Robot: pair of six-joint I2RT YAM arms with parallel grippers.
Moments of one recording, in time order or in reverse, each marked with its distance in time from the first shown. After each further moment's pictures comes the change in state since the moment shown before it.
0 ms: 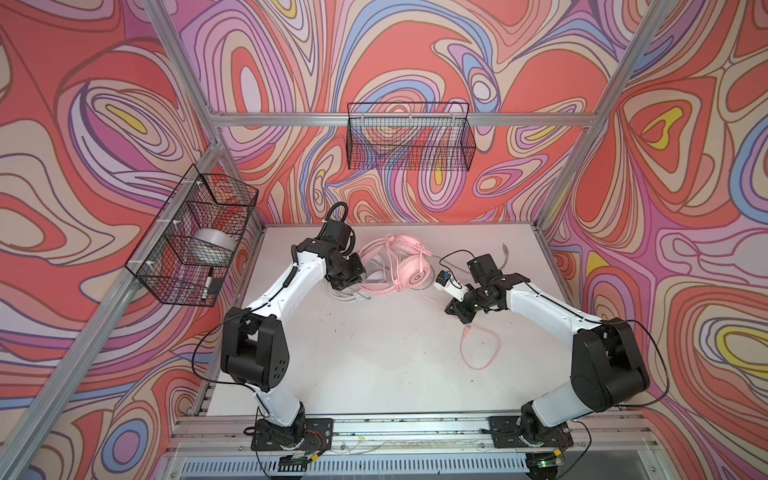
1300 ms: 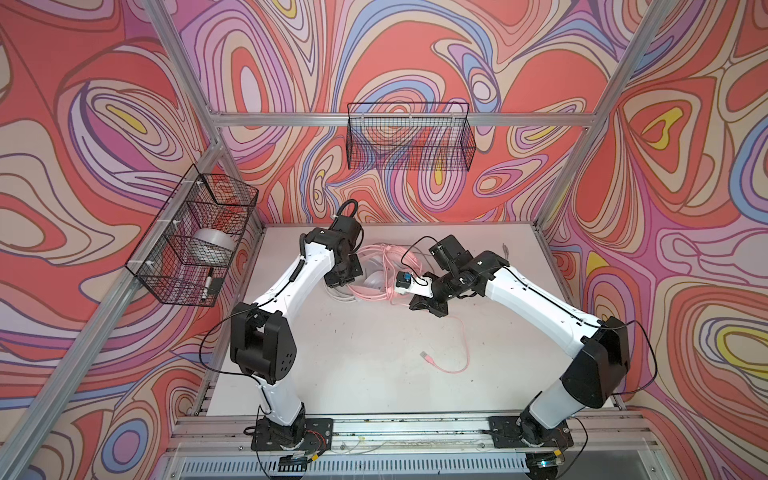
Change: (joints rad) left arm -0.068 0.084 0.192 -0.281 -0.338 0.069; right arm 0.277 0.076 0.462 -0.330 -0.075 -0.246
